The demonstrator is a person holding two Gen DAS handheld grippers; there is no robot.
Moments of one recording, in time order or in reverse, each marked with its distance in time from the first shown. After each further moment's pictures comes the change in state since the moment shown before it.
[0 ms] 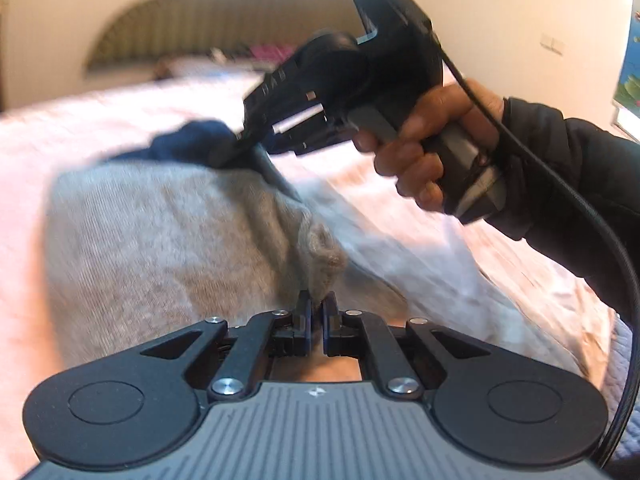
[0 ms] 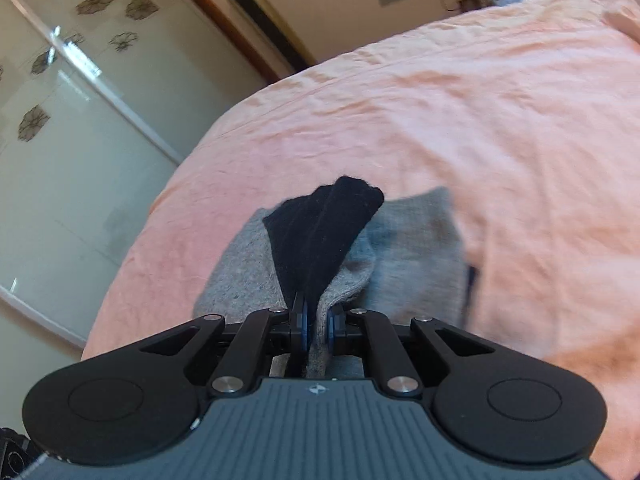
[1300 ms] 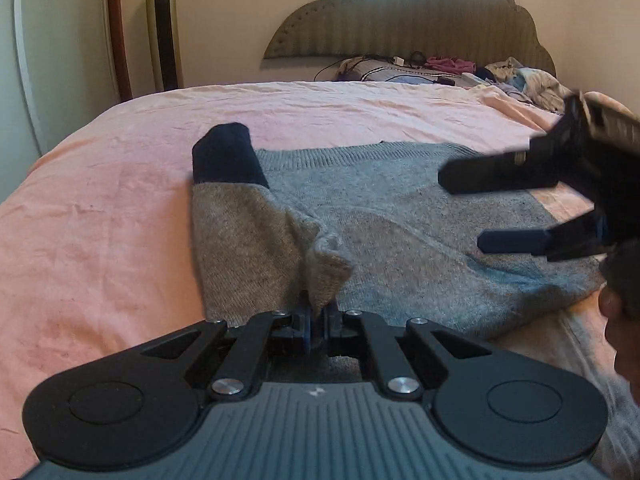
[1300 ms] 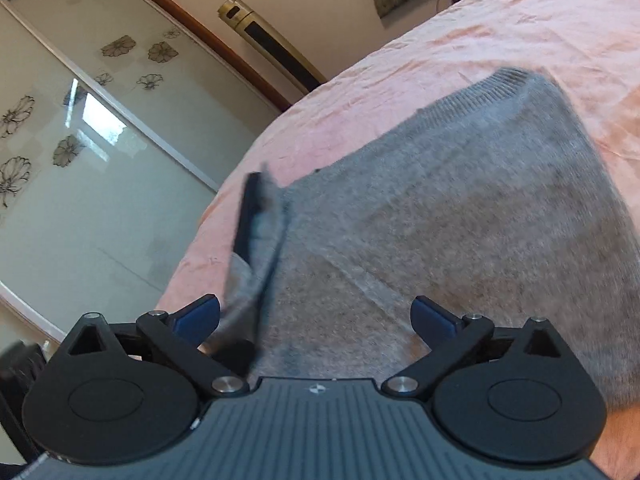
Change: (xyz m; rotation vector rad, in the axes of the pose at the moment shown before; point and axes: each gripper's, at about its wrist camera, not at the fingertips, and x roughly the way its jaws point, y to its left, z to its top) left arm -0.098 0.096 -0.049 -0.188 -0.070 0.500; right arm 0.021 0.096 -0.123 0.038 -0.173 0.166
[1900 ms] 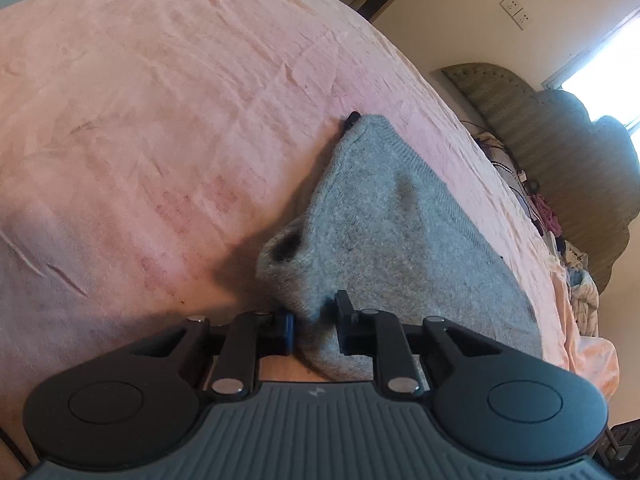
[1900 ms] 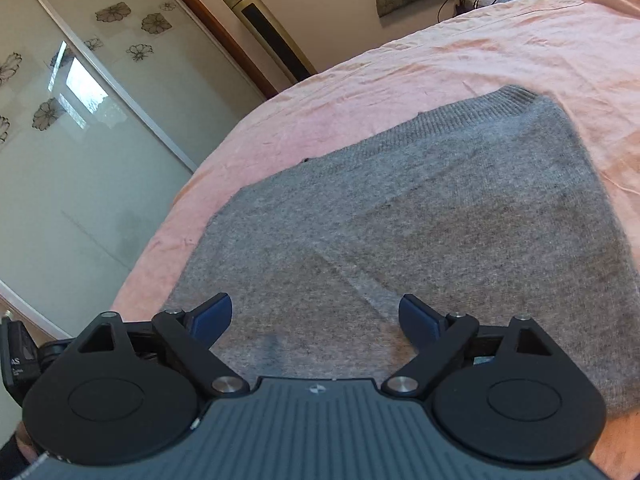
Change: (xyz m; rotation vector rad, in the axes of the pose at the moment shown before) left arm -0.010 0.156 -0.034 -0.830 0.103 -0.029; right arm 0.012 0.006 -0.022 -0.095 0.044 -0.200
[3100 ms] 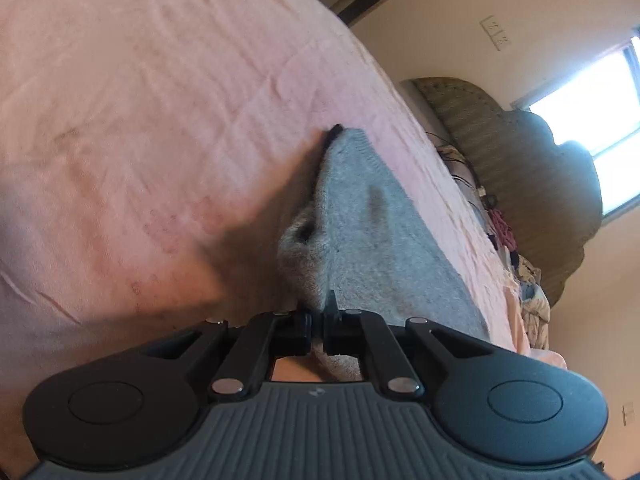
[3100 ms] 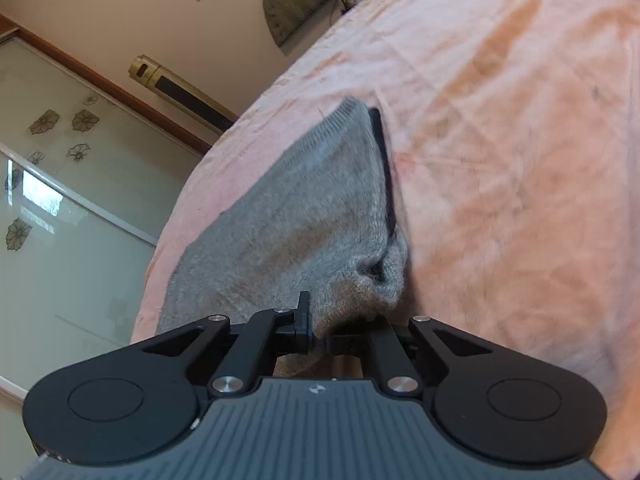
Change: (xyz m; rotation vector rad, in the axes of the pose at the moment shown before) left arm -0.012 0.016 0.016 -0.048 0.000 -0.182; right arm -0.083 -0.098 0.006 0.291 -0.108 -0.015
